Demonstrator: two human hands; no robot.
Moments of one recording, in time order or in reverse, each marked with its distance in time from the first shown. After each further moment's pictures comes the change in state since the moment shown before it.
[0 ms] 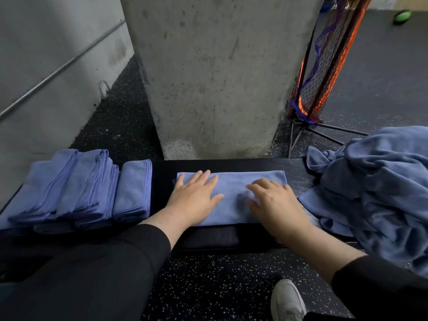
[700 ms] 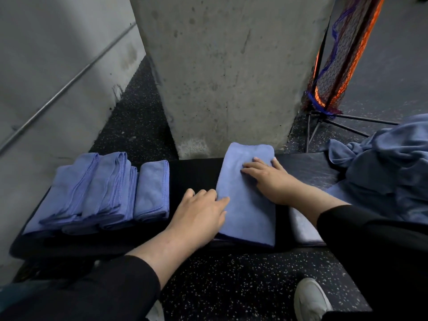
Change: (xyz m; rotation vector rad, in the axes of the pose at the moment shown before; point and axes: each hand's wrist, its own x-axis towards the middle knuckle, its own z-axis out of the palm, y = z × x) left_hand -0.054 -0.008 -0.002 0.142 0.207 0.124; right_hand 0.084 0.008 0.024 0.081 -0.281 -0.178
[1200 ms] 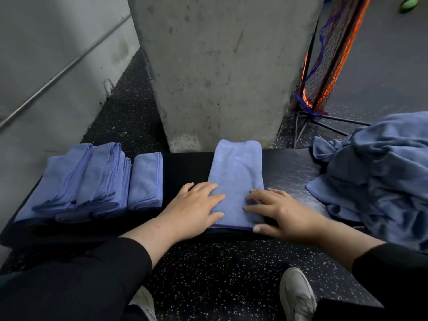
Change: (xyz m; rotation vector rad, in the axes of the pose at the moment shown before) left_hand -0.009 -0.009 0.006 -0.167 -0.127 0.126; right_hand -0.107 0.003 0.031 0.028 0.148 -0.353
